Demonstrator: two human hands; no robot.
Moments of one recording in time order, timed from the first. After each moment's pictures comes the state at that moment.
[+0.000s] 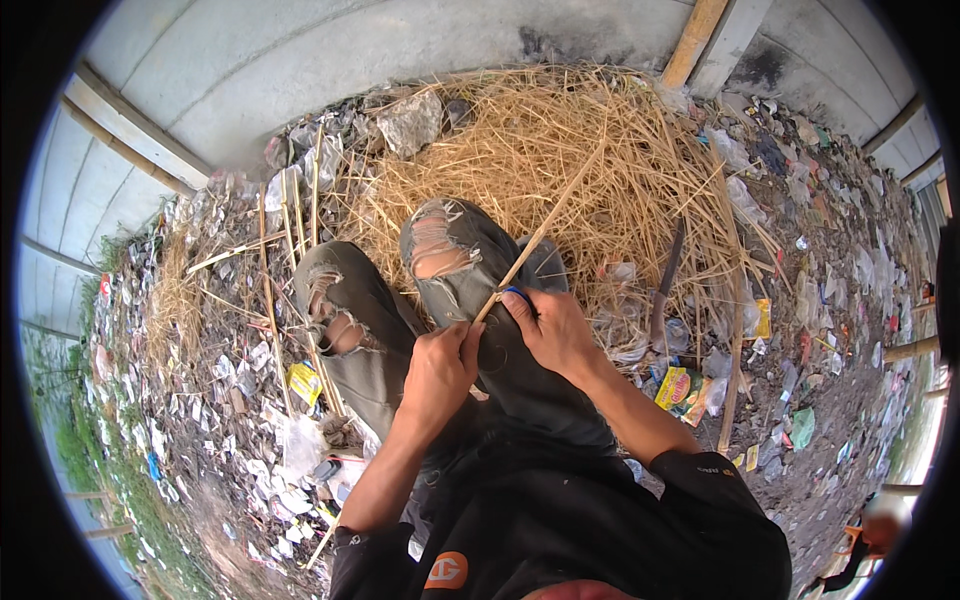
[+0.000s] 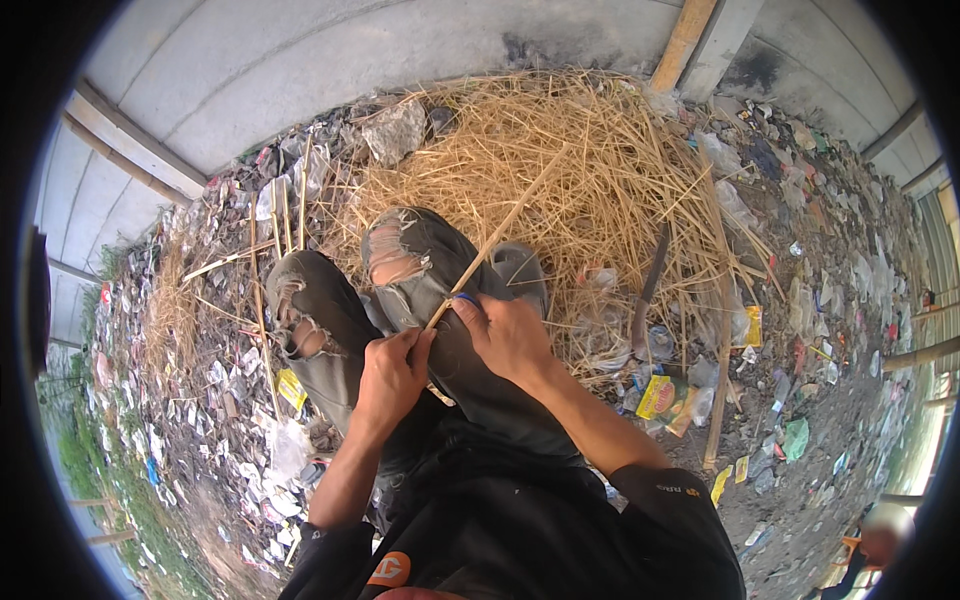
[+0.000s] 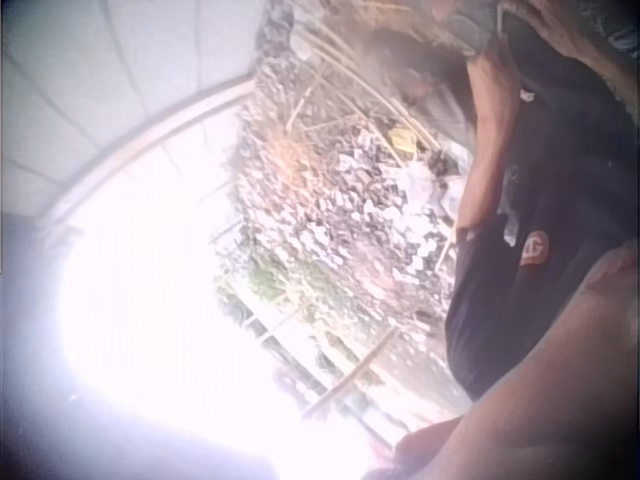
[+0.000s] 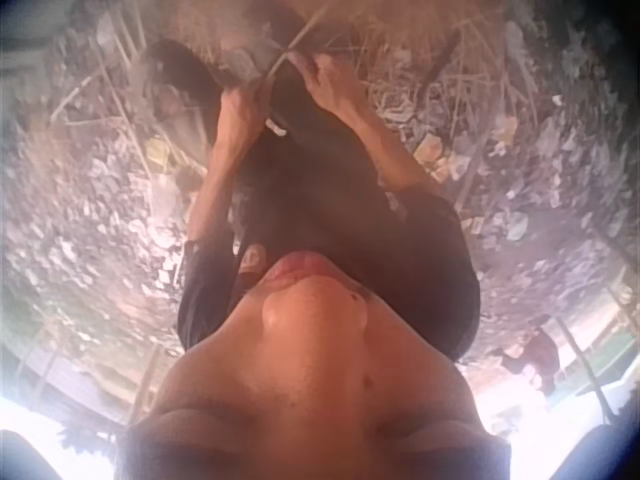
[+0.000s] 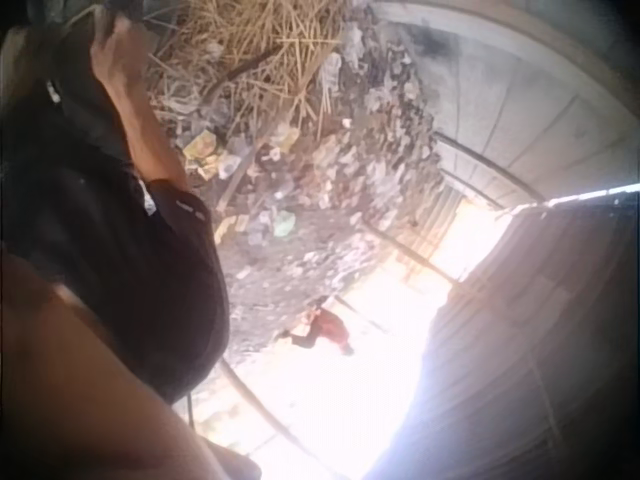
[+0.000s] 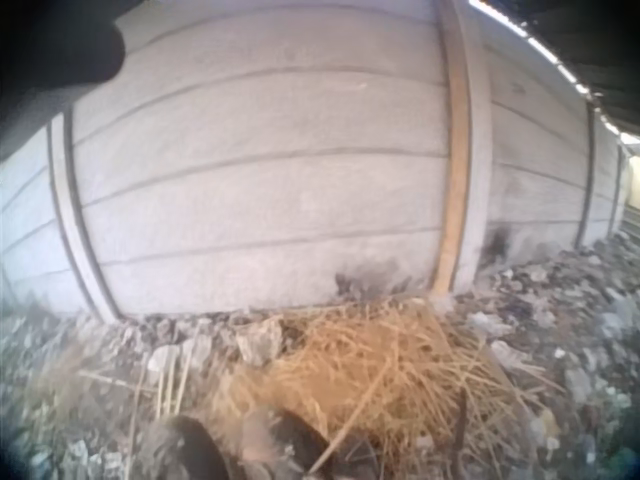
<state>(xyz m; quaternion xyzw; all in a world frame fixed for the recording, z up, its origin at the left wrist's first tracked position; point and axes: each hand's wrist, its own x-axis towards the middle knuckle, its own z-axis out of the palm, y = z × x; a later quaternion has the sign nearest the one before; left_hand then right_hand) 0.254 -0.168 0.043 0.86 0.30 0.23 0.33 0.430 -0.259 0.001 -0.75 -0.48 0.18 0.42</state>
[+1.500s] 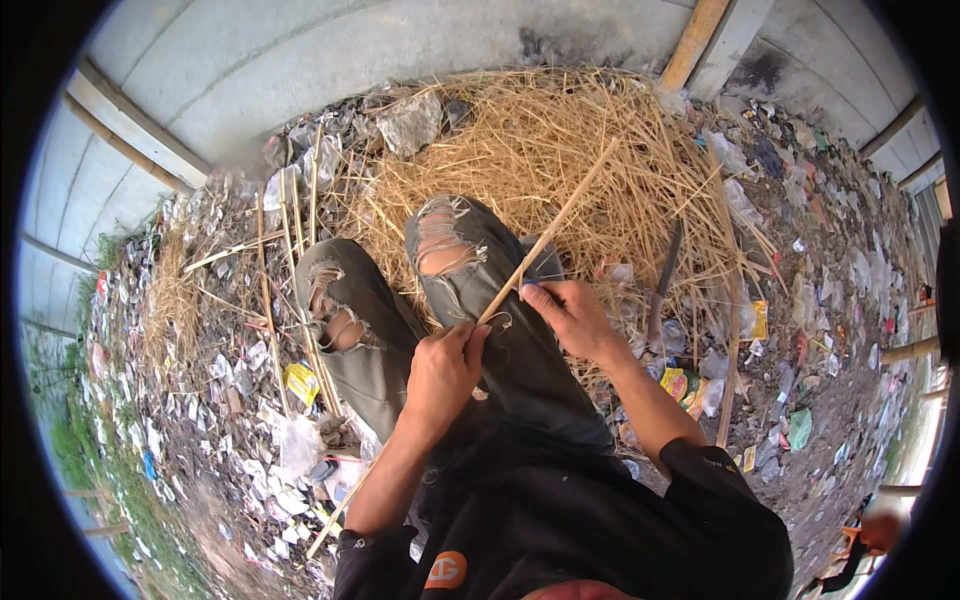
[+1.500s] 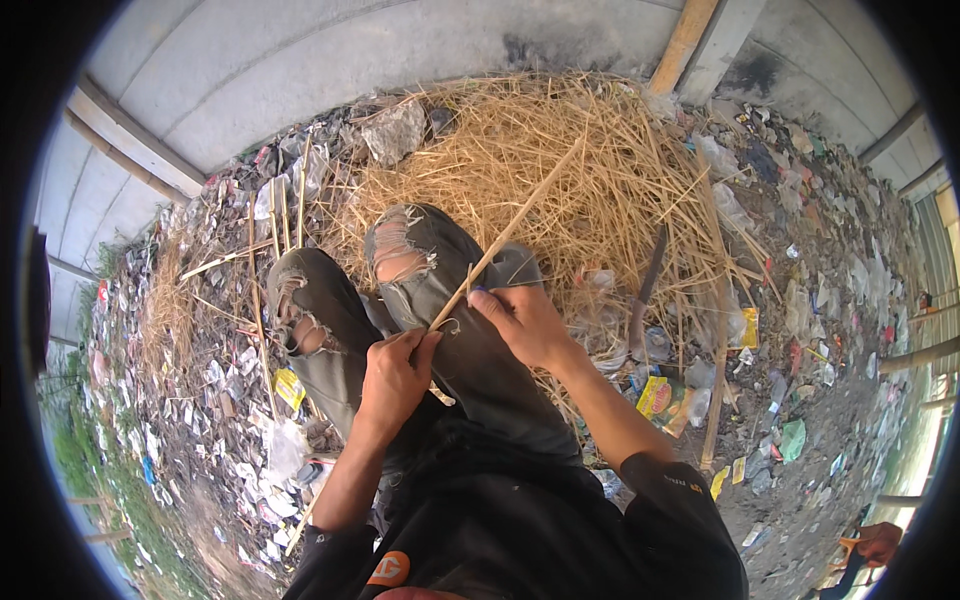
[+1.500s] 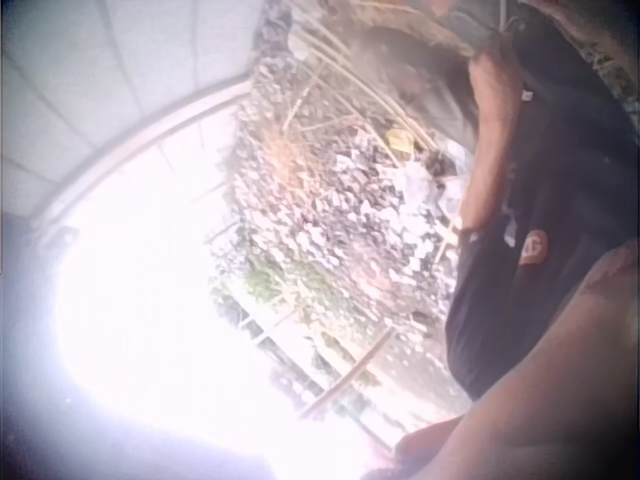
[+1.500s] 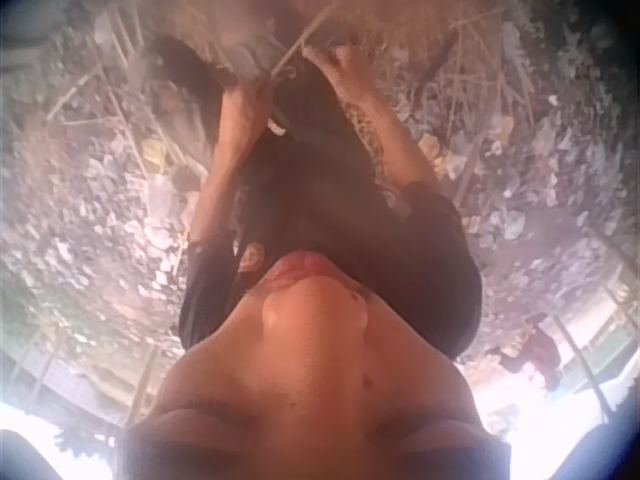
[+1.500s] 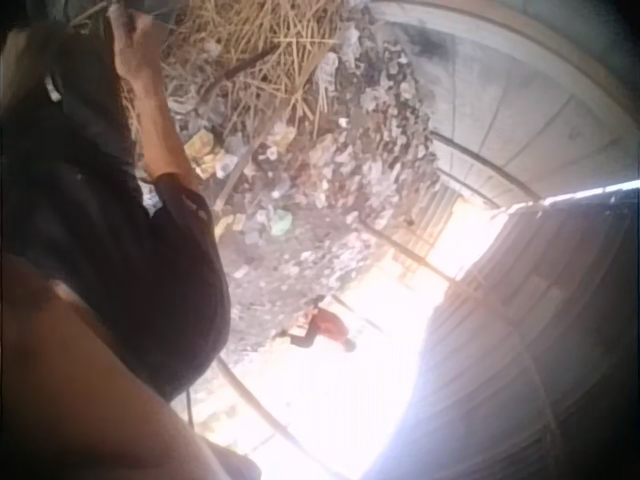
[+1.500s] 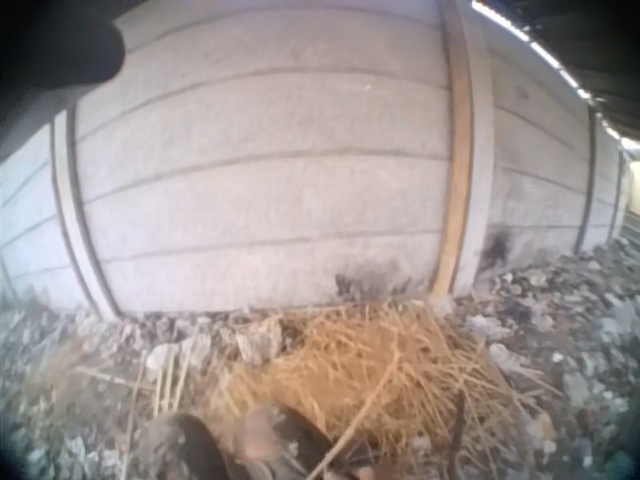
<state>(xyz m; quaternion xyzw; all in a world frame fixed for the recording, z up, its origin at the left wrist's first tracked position) 0.256 -0.174 0.039 0.85 0.30 0.27 0.33 0.461 -0.269 0.018 -0.70 -0.46 0.31 0.45</state>
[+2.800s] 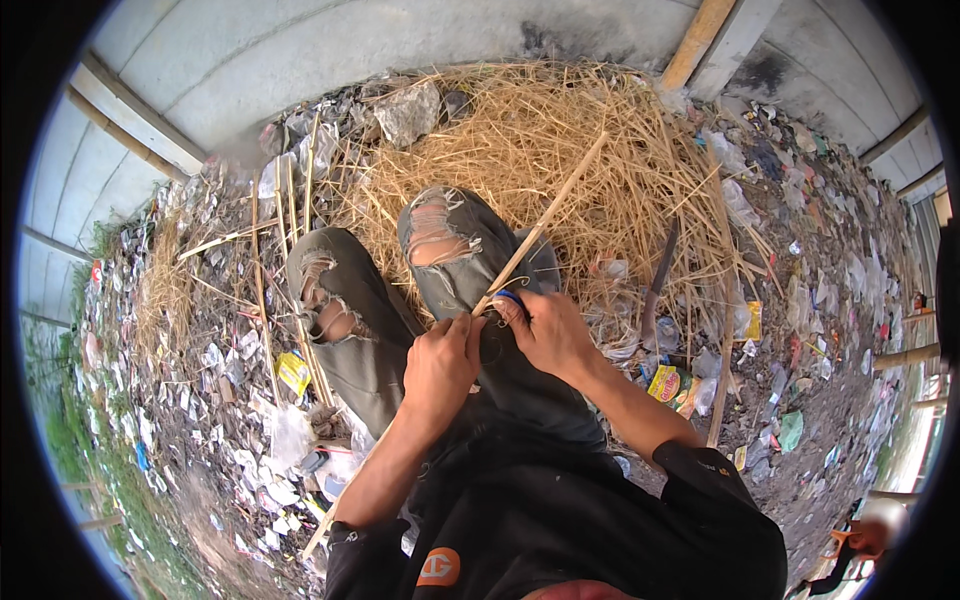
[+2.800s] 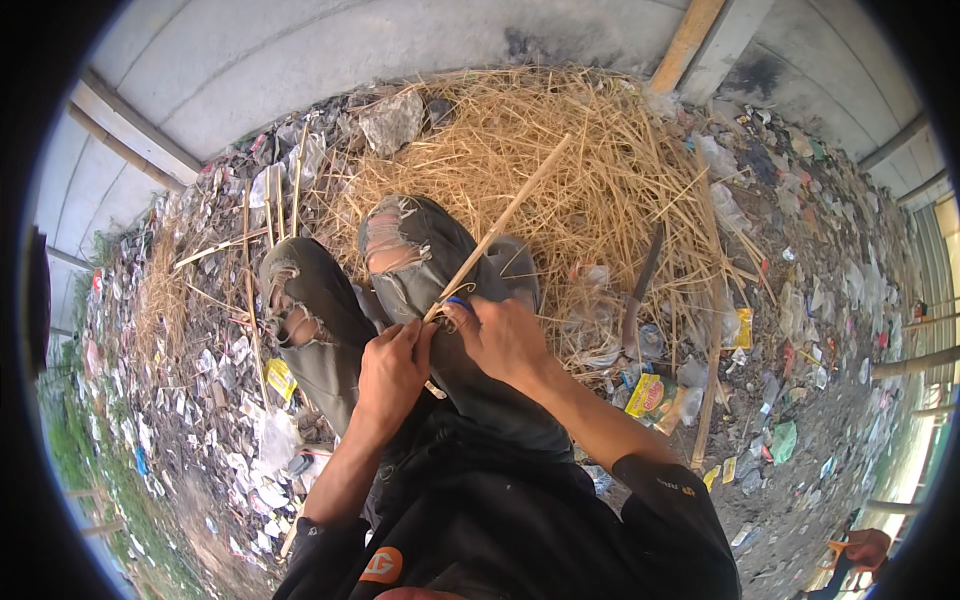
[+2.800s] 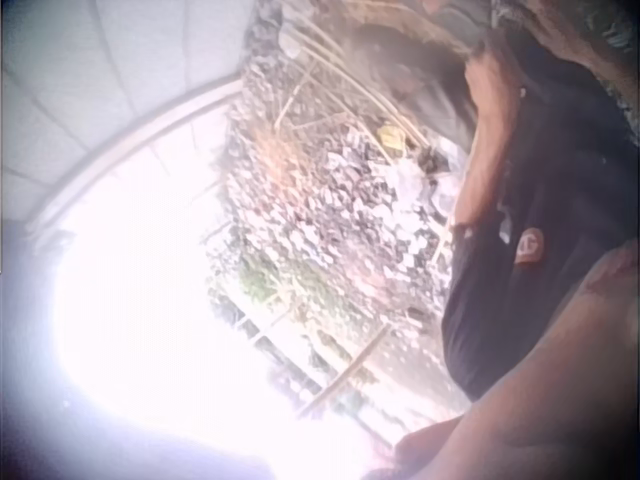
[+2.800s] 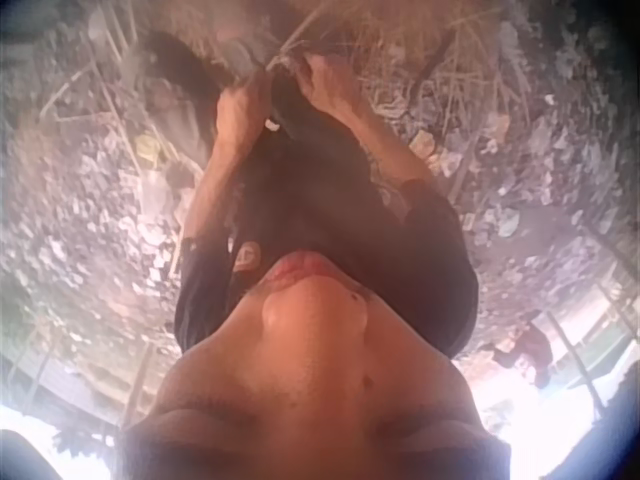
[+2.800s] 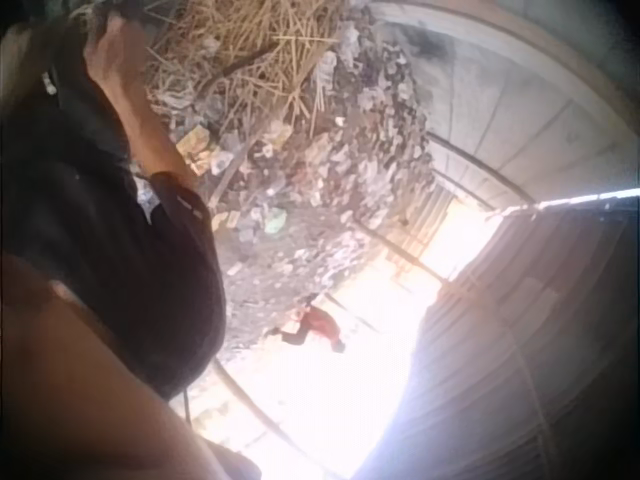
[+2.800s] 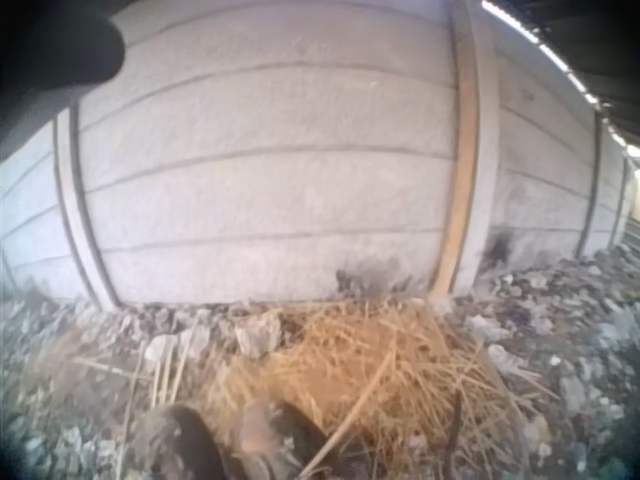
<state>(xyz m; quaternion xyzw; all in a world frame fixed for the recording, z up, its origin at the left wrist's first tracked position) 0.258 -0.182 0.037 0.88 0.33 0.22 0.24 0.429 -0.266 0.007 -0.76 -0.52 0.17 0.35</state>
